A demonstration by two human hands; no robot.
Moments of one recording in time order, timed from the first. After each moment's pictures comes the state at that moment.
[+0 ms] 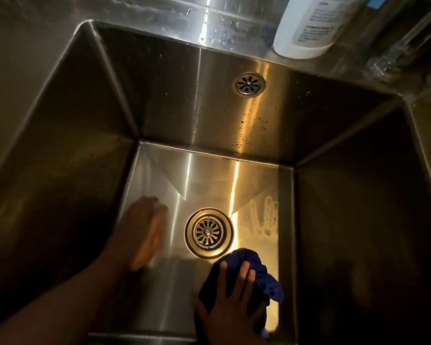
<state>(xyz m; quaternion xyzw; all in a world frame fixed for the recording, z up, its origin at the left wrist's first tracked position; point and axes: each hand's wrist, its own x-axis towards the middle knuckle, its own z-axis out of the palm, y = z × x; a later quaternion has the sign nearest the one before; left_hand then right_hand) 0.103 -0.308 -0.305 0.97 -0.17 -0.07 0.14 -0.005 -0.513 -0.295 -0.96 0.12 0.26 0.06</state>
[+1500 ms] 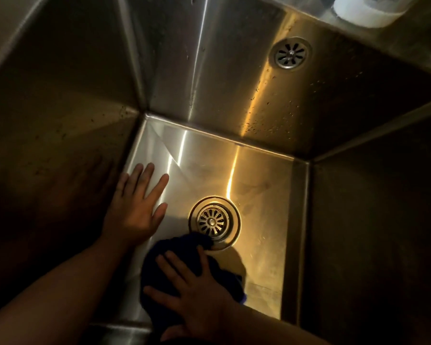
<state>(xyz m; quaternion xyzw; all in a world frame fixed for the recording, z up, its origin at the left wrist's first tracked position) 0.111 -0.291 -0.370 1.00 -0.06 -0.04 0.05 0.020 -0.509 -0.338 -0.83 -0.50 0.23 0.00</state>
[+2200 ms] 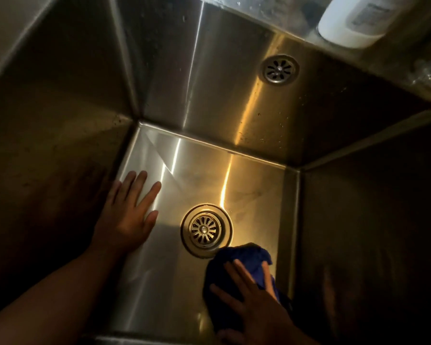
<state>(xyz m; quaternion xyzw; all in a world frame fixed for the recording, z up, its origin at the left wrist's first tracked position) 0.109 -0.293 -0.367 1.00 -0.06 -0.03 0.07 0.017 -0.630 -0.324 -0.90 -0.38 0.21 -0.07</state>
